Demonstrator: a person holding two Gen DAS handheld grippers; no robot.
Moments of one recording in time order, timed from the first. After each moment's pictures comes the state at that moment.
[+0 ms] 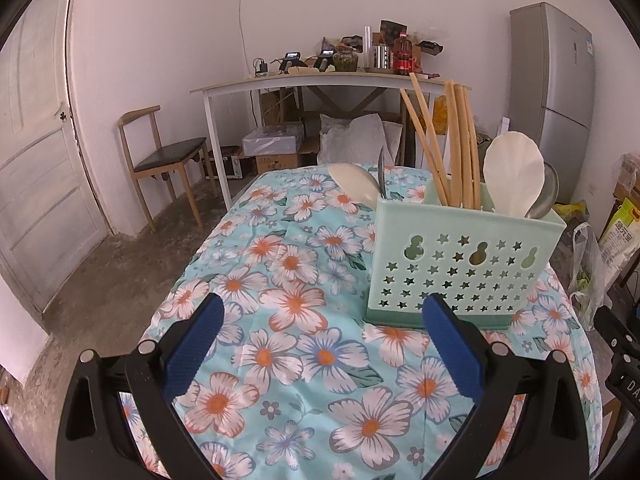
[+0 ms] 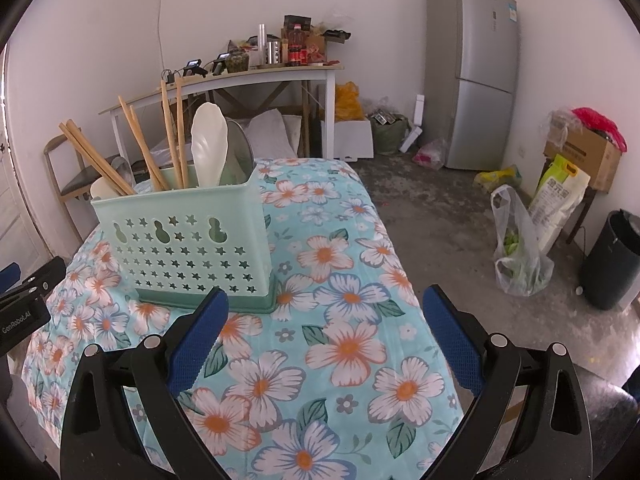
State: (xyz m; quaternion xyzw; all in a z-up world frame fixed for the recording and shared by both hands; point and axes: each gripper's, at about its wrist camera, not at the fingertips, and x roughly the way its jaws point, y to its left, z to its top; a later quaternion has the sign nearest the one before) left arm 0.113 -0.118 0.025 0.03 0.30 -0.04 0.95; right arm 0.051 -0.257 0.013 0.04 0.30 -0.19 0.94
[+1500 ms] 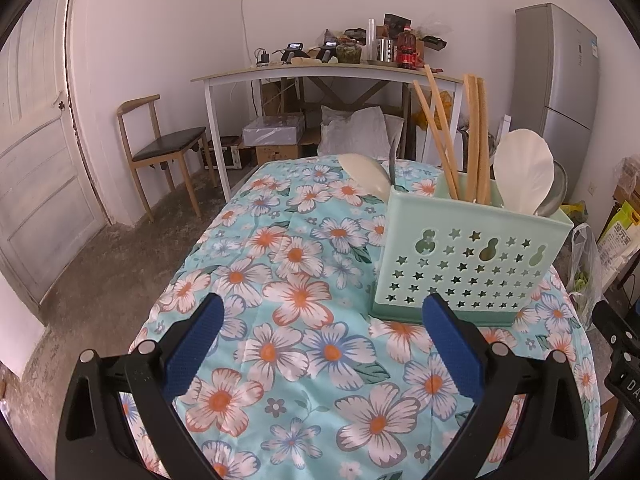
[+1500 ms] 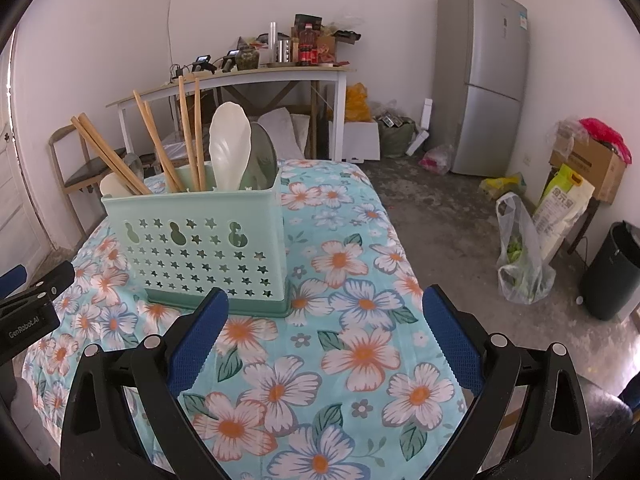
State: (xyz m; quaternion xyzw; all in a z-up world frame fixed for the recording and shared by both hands) left arm 0.120 -0.107 0.020 0.02 0.31 -0.05 0.95; right arm 0.060 -0.246 0.017 0.03 0.30 -0.18 0.94
